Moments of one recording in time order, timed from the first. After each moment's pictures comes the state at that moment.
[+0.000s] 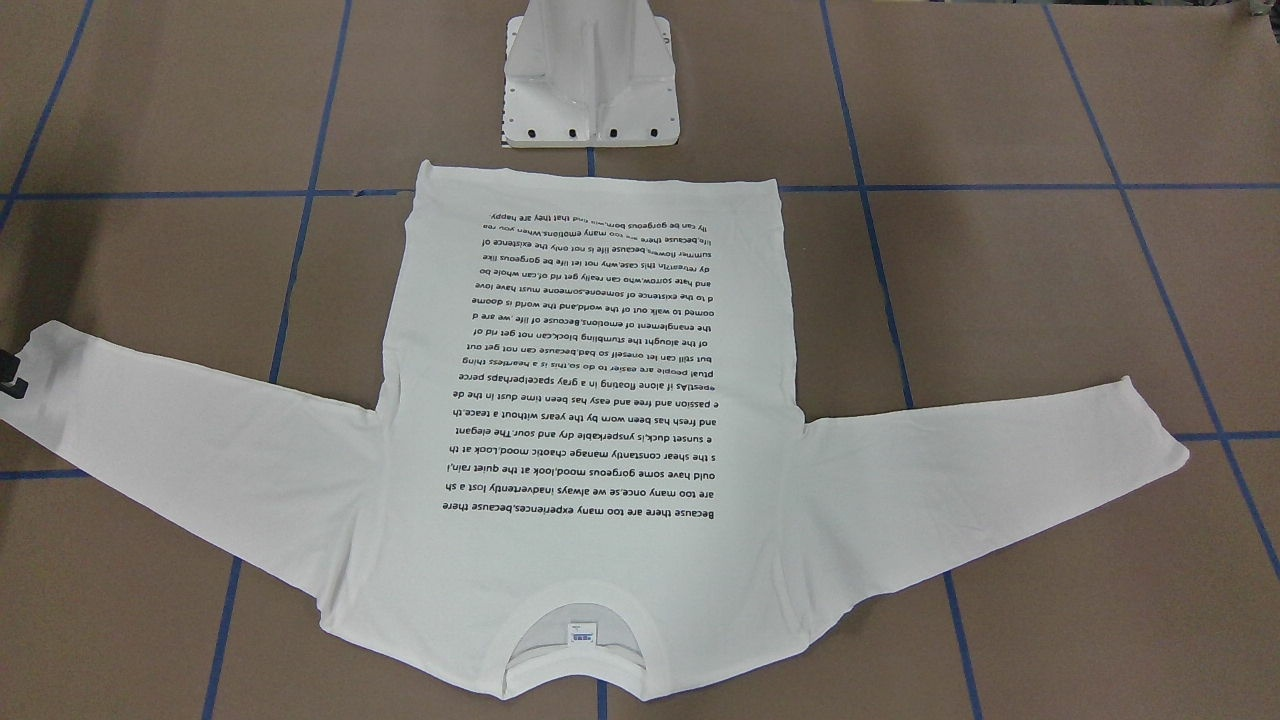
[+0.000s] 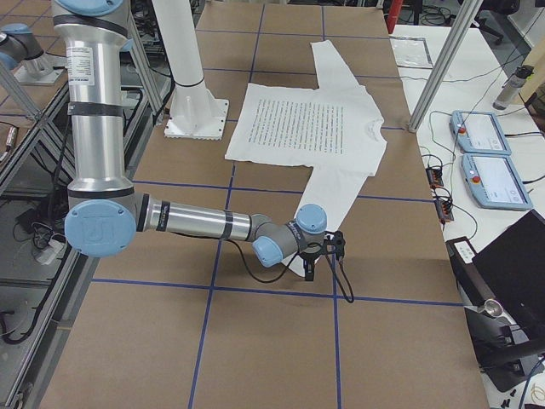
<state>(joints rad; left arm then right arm) -1.59 -1.45 -2.00 -1.63 -2.32 0.11 1.18 -1.57 1.35 -0.90 2.27 0.57</state>
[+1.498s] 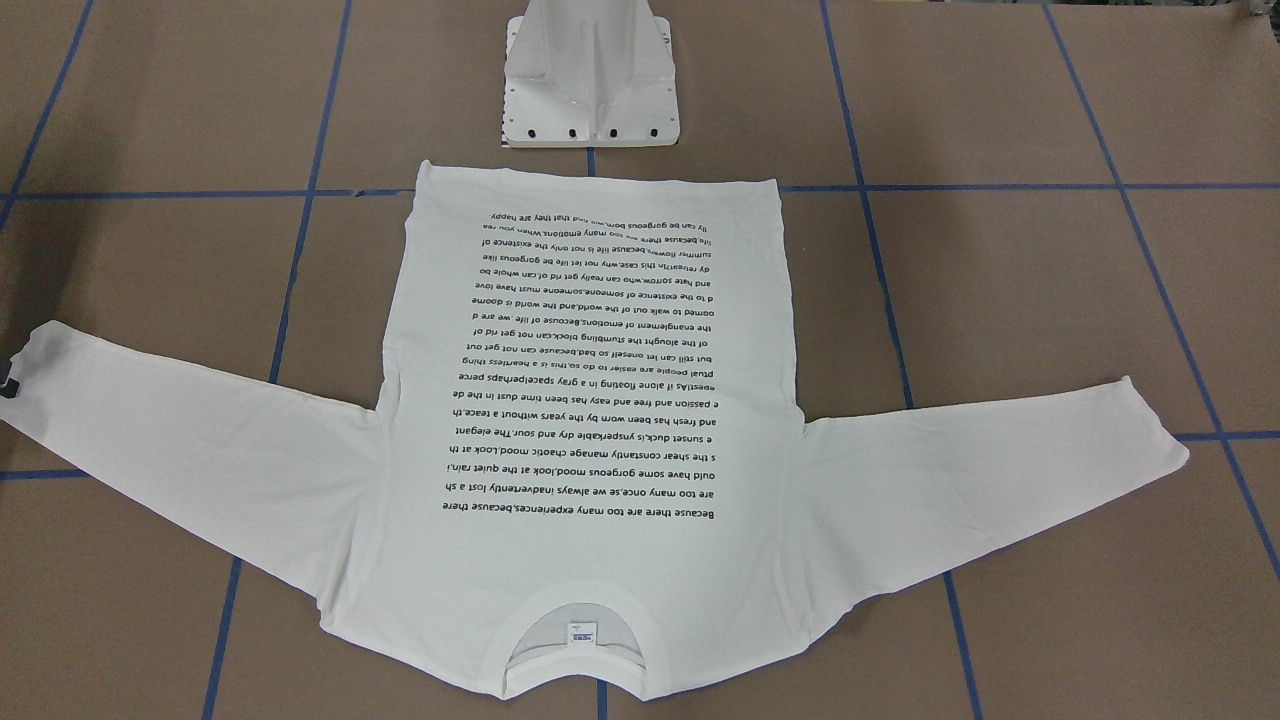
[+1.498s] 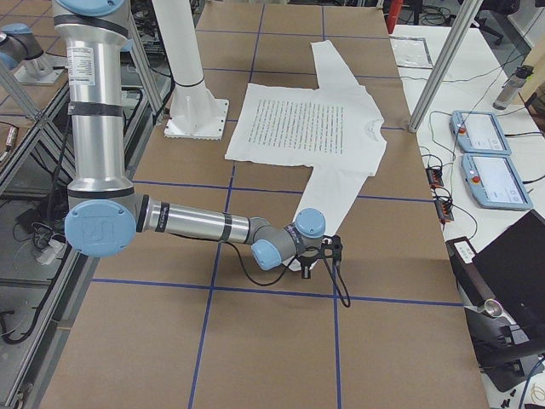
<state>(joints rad) -1.59 -1.44 -2.00 -1.63 -2.32 0.11 1.18 -1.57 1.35 -0.91 2.28 0.57</state>
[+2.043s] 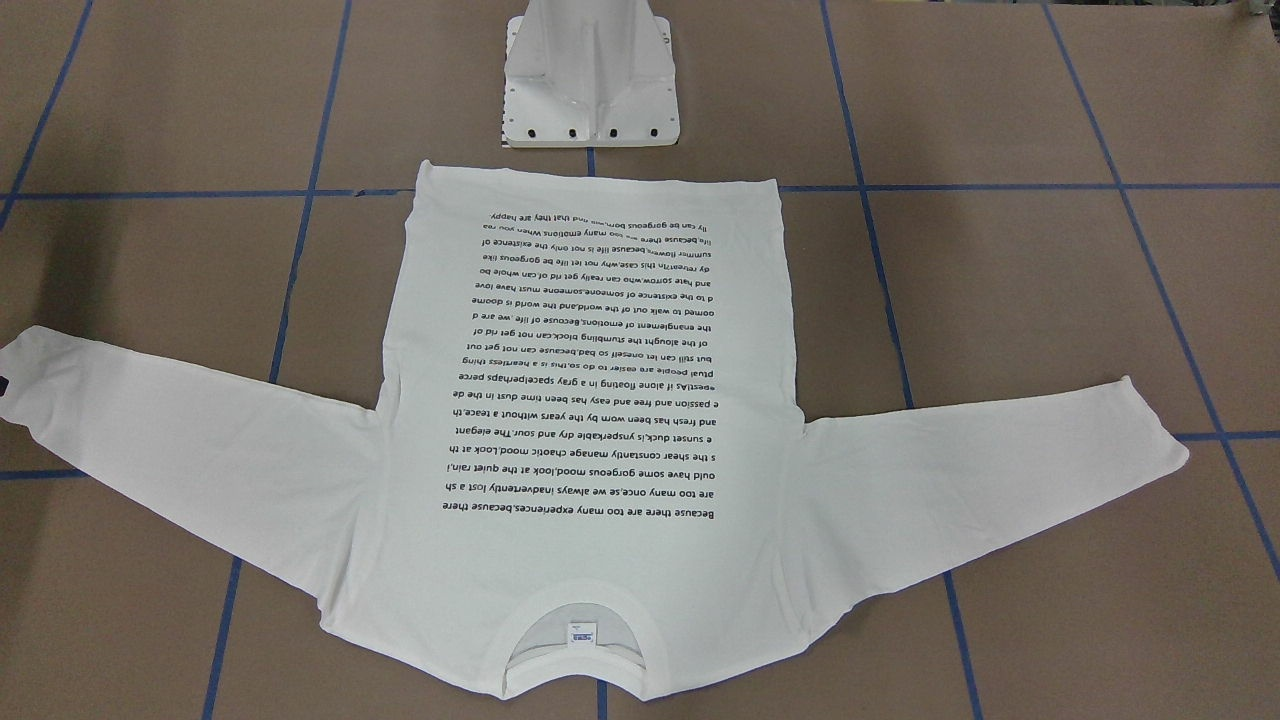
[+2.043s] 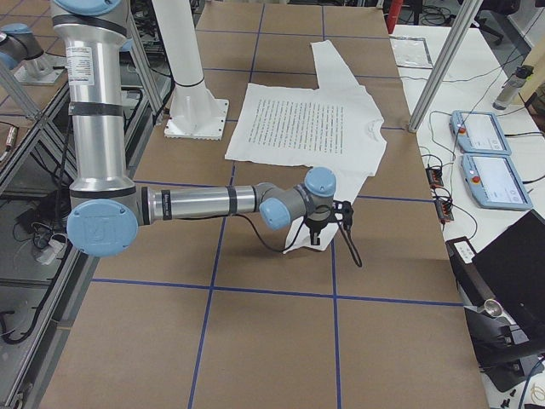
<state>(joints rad) -1.59 -1.44 -1.99 -1.63 -2.32 0.11 1.20 -1.51 1.69 -1.34 2.27 0.57</state>
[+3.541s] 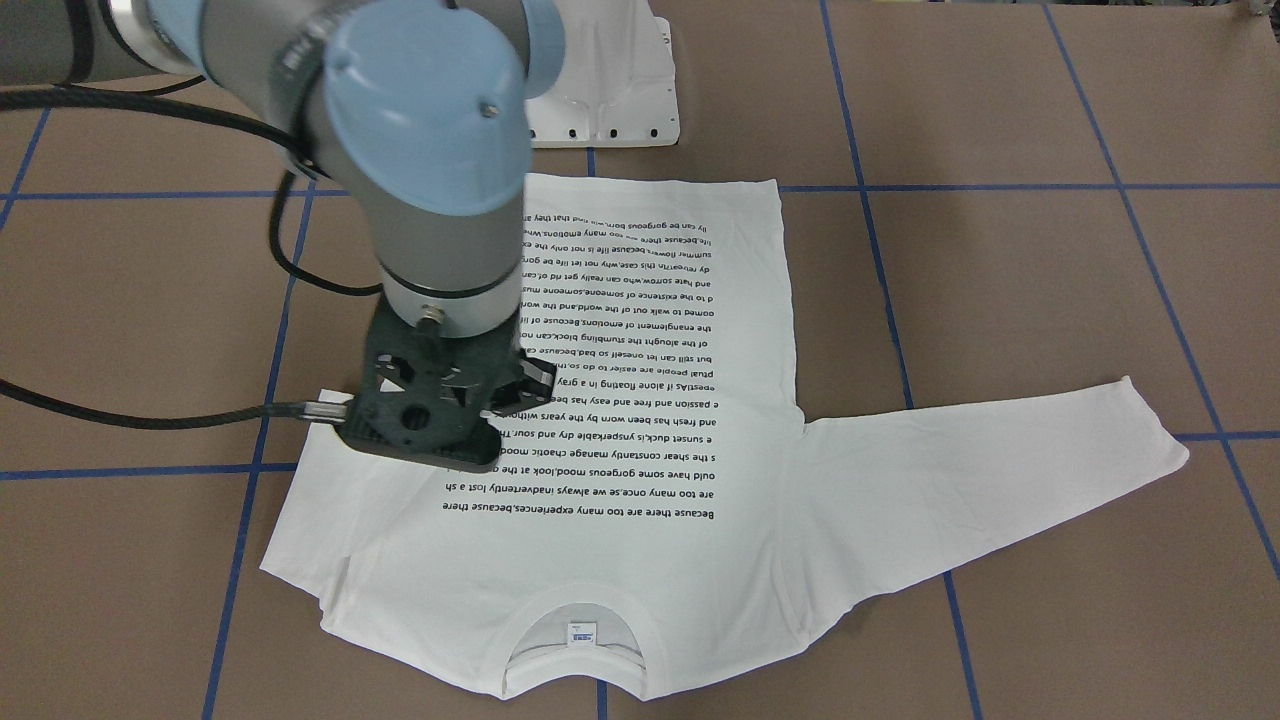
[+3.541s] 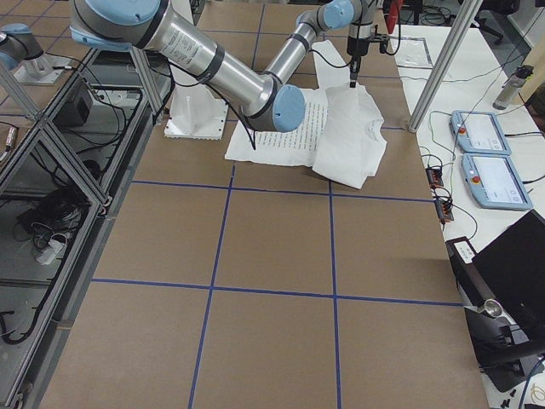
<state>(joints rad) -1.59 -1.44 -1.97 -1.63 -2.32 0.11 0.84 -0.38 1.23 -1.90 1.96 1.08</state>
